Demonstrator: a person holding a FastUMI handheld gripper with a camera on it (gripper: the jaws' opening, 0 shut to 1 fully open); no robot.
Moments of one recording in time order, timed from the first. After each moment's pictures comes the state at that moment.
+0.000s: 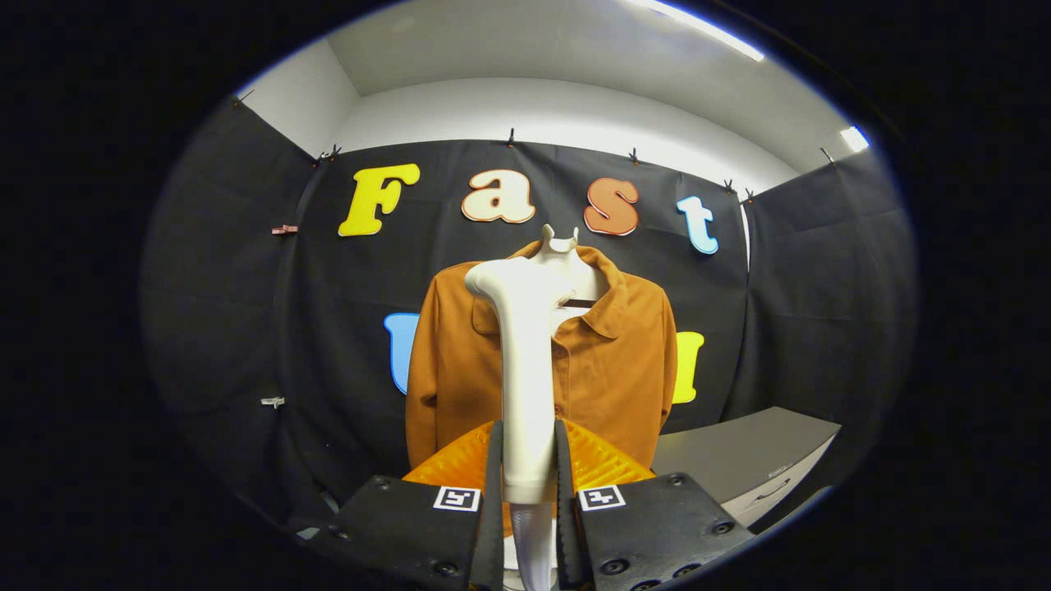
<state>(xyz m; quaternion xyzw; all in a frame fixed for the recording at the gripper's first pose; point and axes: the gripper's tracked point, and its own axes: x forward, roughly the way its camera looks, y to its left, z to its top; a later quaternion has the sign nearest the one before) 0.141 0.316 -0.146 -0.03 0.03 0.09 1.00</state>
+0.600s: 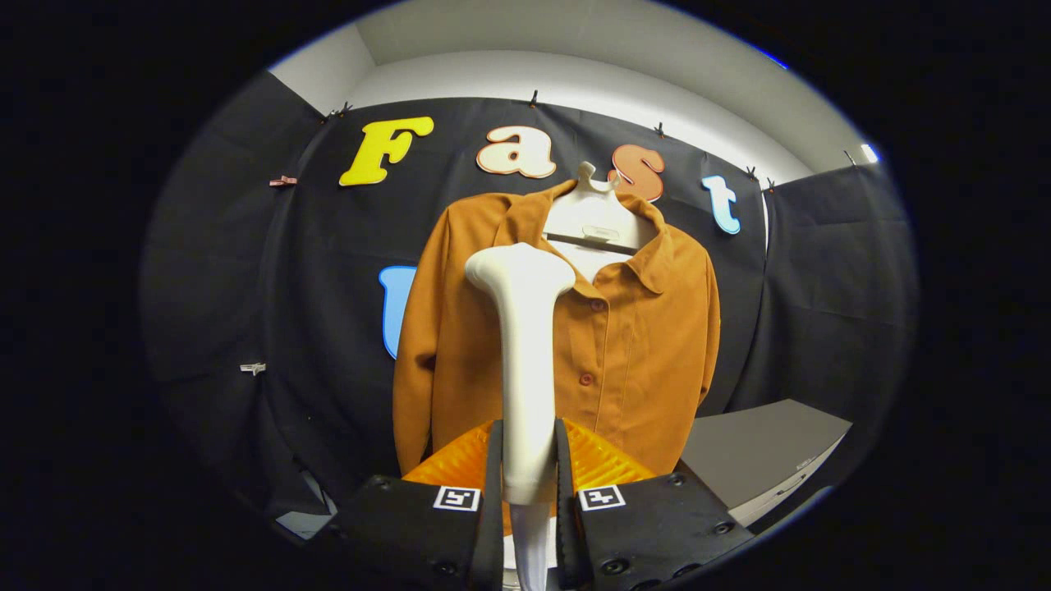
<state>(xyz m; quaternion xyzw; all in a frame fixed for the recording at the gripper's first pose) 0.194 0.342 -0.225 -0.06 0.09 0.08 0.99</state>
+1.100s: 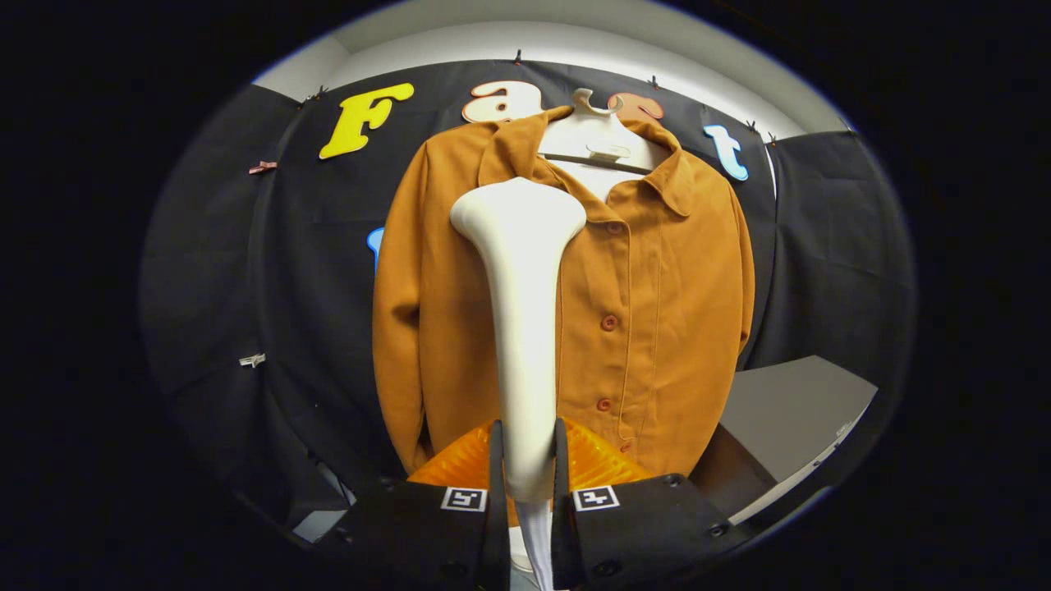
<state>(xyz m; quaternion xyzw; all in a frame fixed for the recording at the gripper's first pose) 0.227 0.347 -0.287 -0.03 0.16 0.08 0.98</state>
